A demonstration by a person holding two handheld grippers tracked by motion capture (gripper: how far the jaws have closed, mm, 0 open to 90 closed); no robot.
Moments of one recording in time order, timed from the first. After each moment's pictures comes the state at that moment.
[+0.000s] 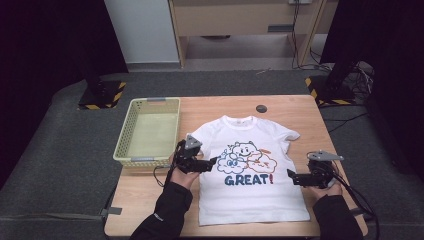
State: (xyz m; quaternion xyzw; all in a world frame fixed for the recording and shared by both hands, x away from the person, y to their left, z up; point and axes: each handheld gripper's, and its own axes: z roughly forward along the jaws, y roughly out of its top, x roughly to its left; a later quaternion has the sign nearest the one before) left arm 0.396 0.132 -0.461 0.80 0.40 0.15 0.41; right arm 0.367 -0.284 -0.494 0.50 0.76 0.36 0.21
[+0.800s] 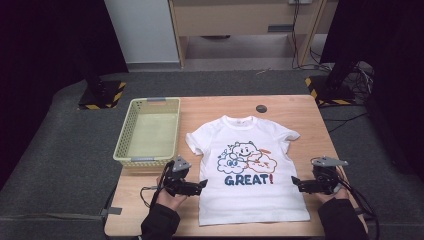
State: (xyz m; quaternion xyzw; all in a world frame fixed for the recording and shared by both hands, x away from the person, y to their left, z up) left arm 0.342 0.165 -0.482 0.82 0.41 0.13 0.39; right arm 0.355 -0.299 -0.504 0.49 0.78 0.35 0.19
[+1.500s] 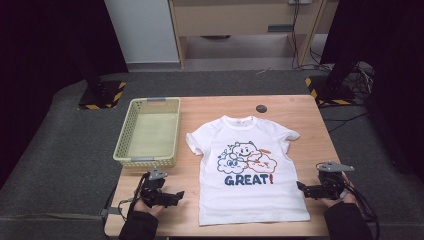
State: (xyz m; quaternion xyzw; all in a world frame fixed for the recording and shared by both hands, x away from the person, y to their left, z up) left arm 0.320 0.232 -0.506 0.81 0.47 0.11 0.33; right arm 0.342 -0.313 -0.509 0.49 0.78 0.34 0.19
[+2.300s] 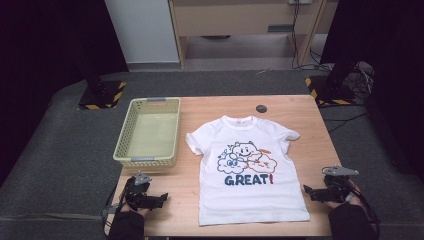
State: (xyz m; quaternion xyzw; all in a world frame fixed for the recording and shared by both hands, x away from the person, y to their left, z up) left arm 0.316 0.280 -0.526 0.80 0.49 0.15 0.30; right arm 0.341 -0.339 -0.531 0.50 0.78 0.31 0.20
